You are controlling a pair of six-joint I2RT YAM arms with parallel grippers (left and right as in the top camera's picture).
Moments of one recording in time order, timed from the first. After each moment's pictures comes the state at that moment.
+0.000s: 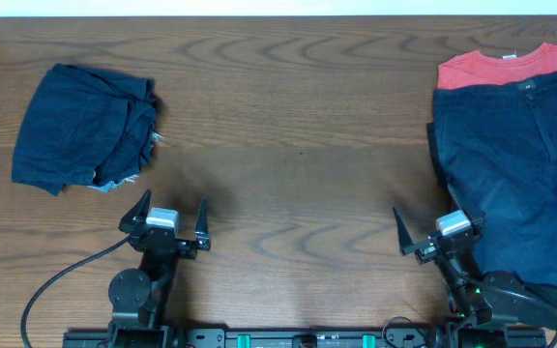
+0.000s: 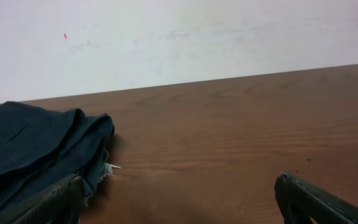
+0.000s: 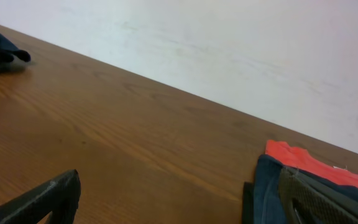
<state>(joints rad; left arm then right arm) -0.07 0.01 0.01 -0.09 0.10 0.04 -0.06 0.01 0.01 -0.04 -0.42 -0.21</state>
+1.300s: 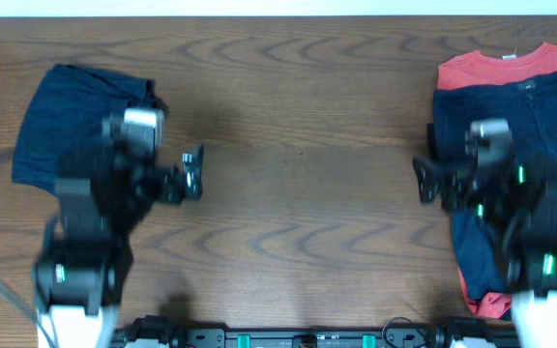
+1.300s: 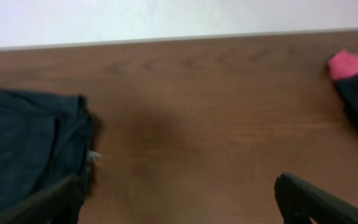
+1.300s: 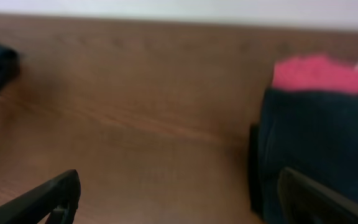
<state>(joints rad) -0.07 0.93 1.08 -0.73 0.19 -0.02 -0.06 0.94 0.91 -0.63 -0.32 -0.04</state>
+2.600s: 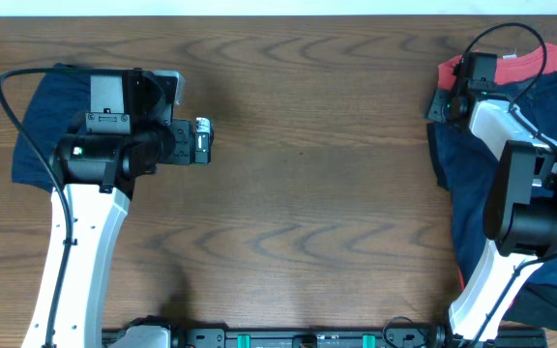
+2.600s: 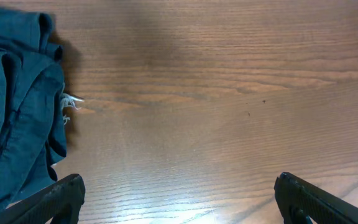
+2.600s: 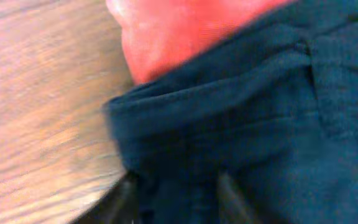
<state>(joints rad) -0.07 1.33 1.33 -0.97 0.20 -0.02 -0.12 2.13 1.40 -0.33 0.06 0.21</state>
